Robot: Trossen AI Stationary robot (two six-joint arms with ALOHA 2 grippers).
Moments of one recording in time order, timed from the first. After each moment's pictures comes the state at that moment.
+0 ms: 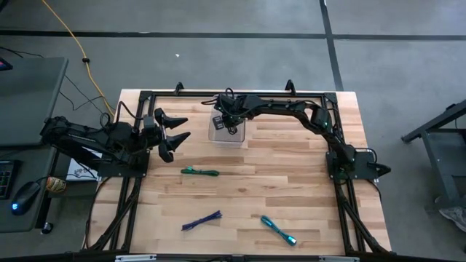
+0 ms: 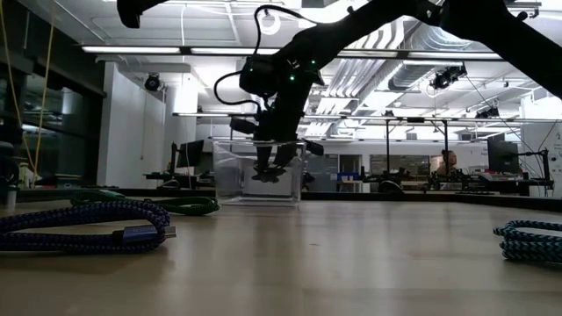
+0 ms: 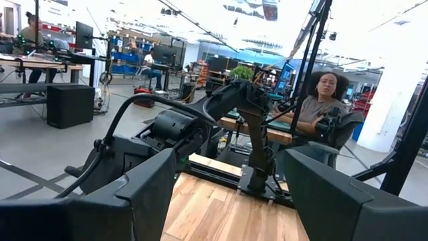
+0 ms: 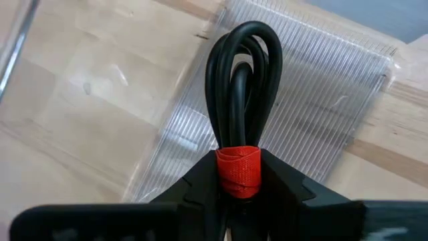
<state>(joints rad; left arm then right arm) -0.08 0.62 0.52 0.26 -0.51 -0.12 -0.33 2.28 1.91 -0.77 0.10 0.81</state>
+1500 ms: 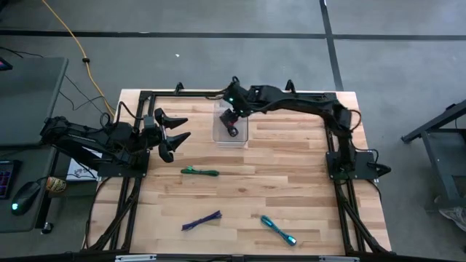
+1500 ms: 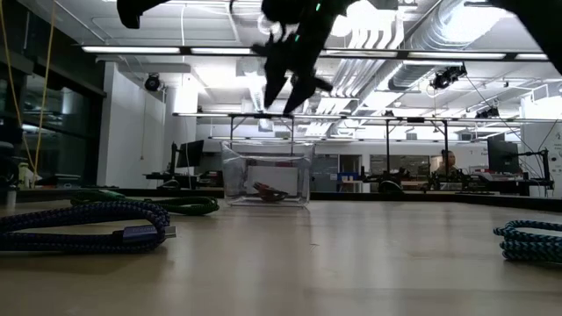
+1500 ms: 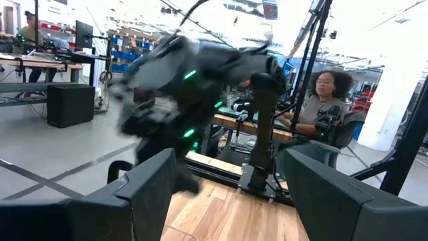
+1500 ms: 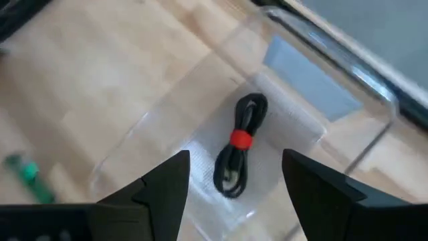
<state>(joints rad) -0.08 0.62 0.52 0.25 -0.51 -0.12 -0.27 1.99 1.90 -0.90 0.17 0.45</state>
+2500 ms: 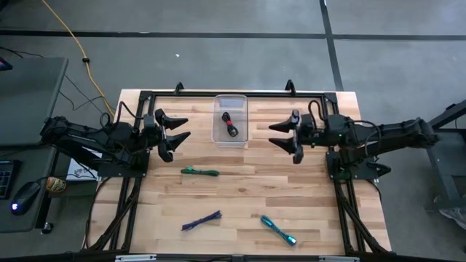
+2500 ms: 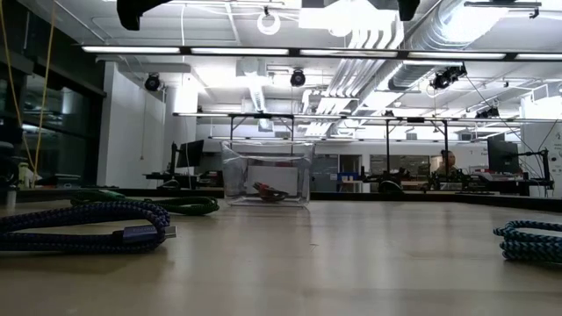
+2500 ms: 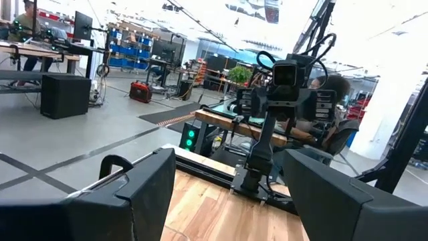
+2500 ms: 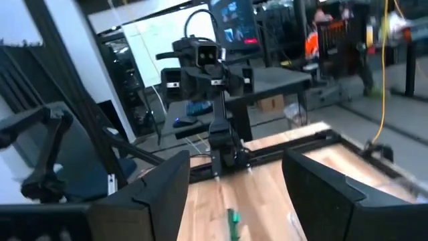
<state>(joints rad) -0.08 0.62 0.52 0.25 -0.51 -0.18 0.06 0.90 0.73 0.22 0.12 0.22</state>
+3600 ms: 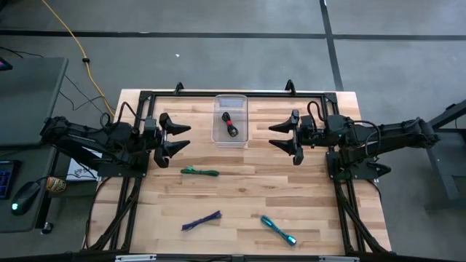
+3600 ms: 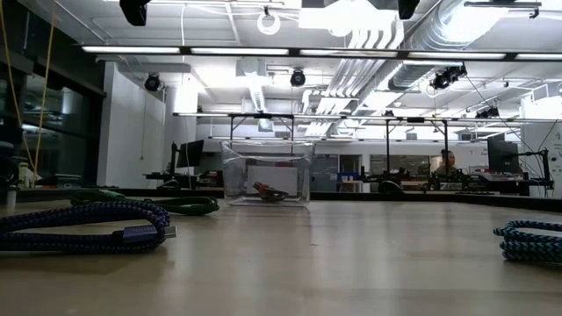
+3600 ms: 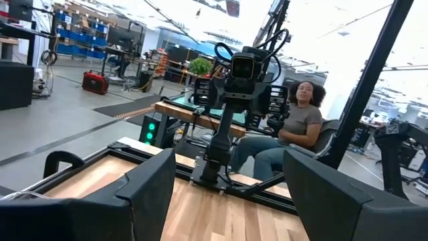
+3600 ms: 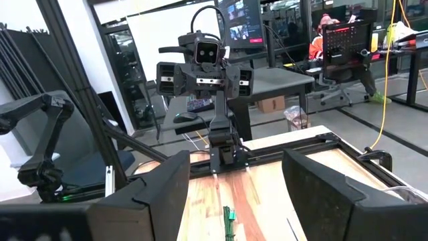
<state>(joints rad) -0.09 0.62 0.52 0.25 -0.34 -0.23 0.07 0.90 0.73 0.21 0.10 0.18</state>
